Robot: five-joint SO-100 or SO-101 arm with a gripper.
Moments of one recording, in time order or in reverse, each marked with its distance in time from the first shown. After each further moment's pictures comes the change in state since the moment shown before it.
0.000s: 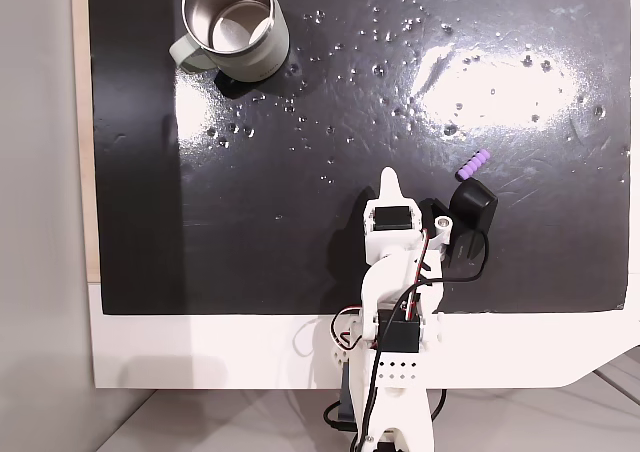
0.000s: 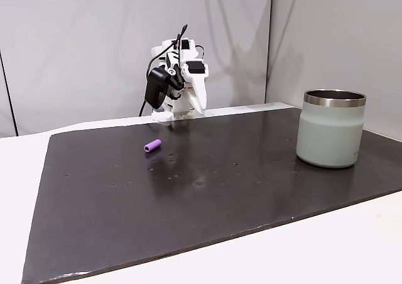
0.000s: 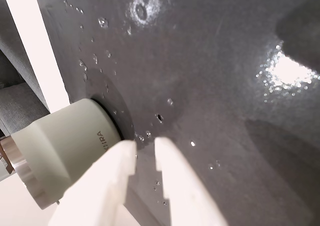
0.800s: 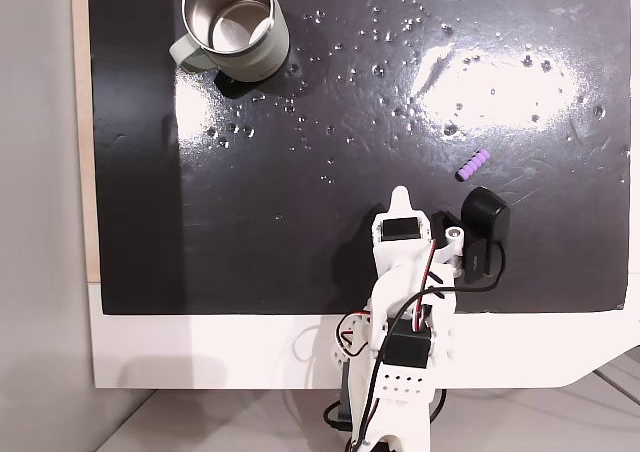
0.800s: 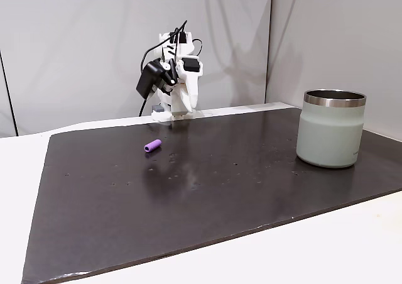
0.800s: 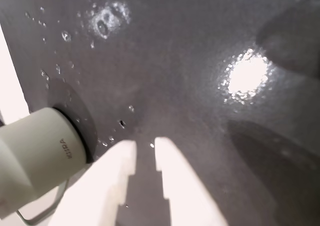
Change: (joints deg) arm 5.6 0.0 -8.9 16.3 -11.2
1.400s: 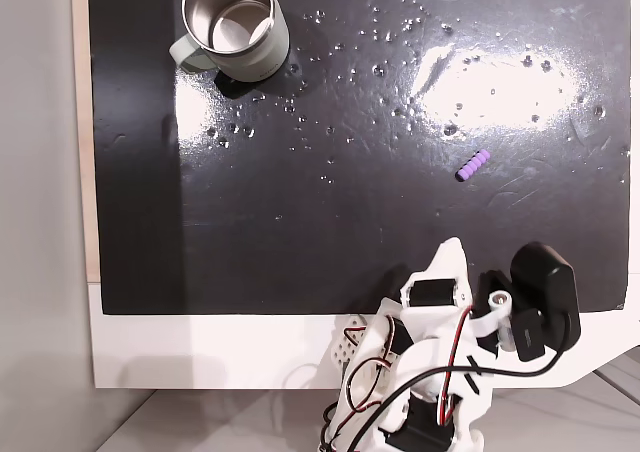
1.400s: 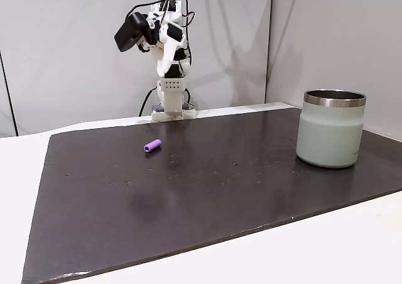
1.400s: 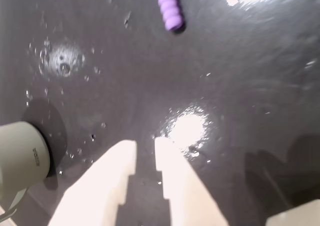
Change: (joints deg) arm 21.2 0.5 -29.5 29.1 -28.6
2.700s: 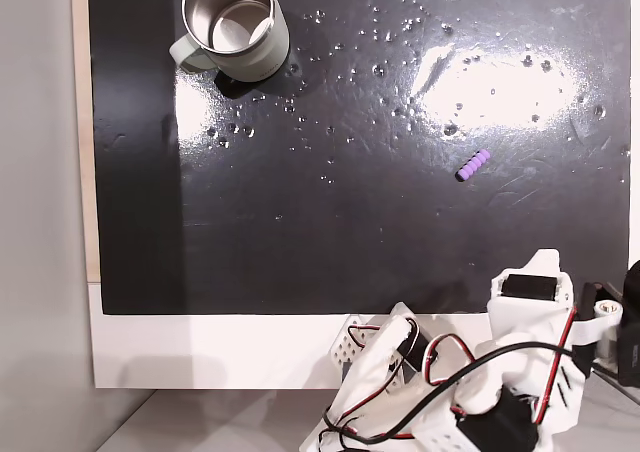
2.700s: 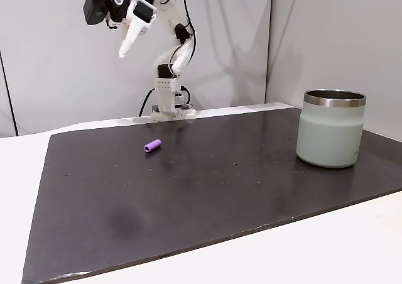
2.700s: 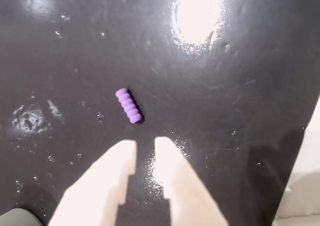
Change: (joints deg) arm 19.3 -31.5 -21.4 -6.2 -11.2
